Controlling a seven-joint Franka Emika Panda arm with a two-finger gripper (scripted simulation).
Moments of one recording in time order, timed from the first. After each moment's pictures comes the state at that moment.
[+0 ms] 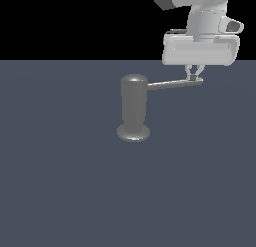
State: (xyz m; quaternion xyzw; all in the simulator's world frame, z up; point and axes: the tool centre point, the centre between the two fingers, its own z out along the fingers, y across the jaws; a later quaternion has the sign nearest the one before) arm 0.026 -0.205 0.236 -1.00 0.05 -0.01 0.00
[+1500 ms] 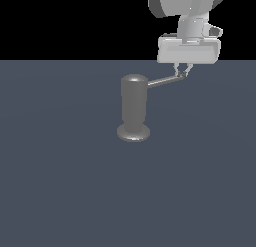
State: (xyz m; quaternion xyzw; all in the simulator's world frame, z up) arm 0.106 -0.206 0.236 -1.00 0.06 -0.01 0.00
